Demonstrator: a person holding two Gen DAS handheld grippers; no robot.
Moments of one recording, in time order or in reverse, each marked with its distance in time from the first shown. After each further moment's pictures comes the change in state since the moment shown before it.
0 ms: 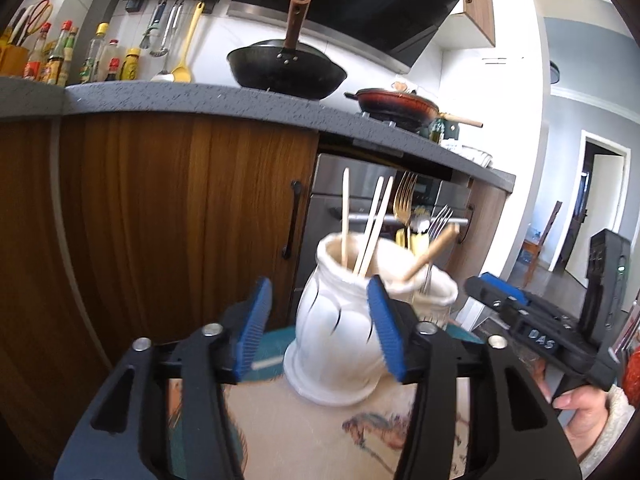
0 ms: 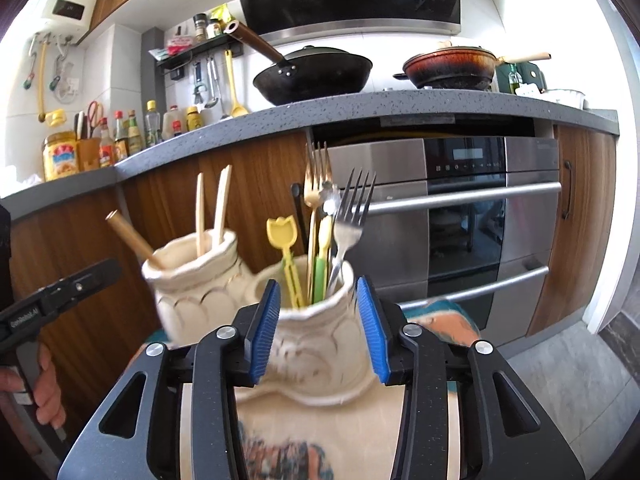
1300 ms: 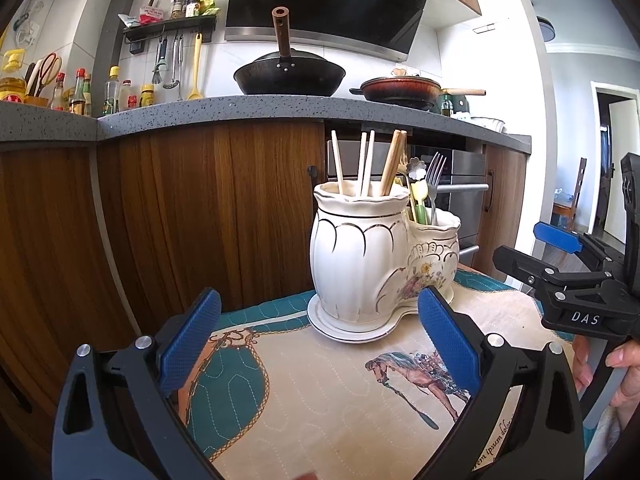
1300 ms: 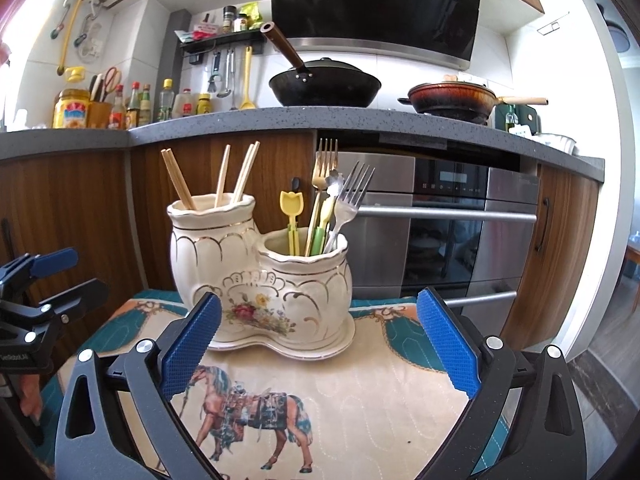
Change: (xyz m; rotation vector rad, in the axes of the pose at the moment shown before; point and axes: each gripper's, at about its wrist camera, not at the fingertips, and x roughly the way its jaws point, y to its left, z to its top) left arm -0.035 -0.034 -0.056 0.167 -0.043 0.153; right arm -0.035 0.016 -0.032 -0.163 -0.052 -0.080
